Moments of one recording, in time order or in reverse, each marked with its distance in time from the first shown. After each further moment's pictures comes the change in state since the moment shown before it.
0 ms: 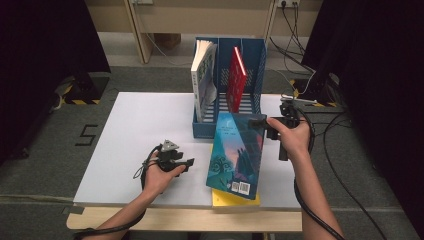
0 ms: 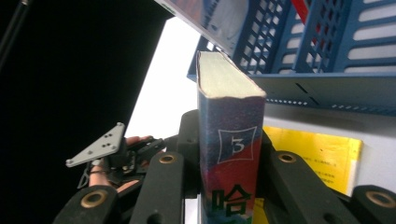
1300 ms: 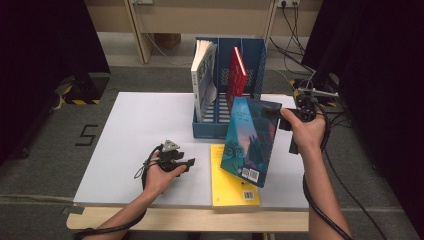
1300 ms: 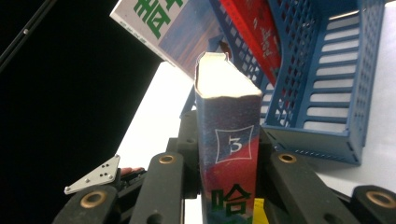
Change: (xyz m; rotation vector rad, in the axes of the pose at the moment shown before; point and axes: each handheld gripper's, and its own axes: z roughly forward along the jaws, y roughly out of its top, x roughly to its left) left arm -0.001 0.000 0.003 -0.012 -0.006 0.006; right arm 0.012 0.012 -0.041 -0.165 -0.070 -0.079
